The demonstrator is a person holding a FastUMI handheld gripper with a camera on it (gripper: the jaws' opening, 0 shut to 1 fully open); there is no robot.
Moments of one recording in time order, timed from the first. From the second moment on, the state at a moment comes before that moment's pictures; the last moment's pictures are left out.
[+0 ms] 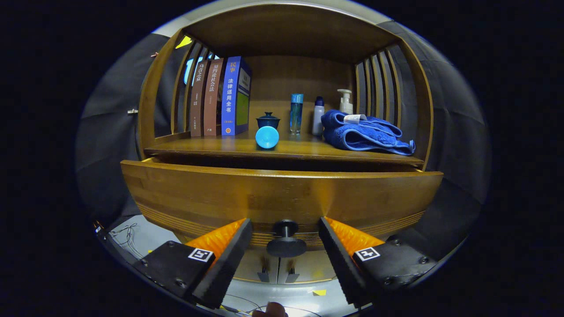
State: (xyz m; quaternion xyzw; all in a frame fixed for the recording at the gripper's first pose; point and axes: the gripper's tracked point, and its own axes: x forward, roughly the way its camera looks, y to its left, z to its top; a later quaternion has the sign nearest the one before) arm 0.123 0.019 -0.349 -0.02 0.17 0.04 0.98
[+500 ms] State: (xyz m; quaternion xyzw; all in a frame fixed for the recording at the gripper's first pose) arm 0.151 0.022 -0.353 0.00 0.17 0.04 0.98
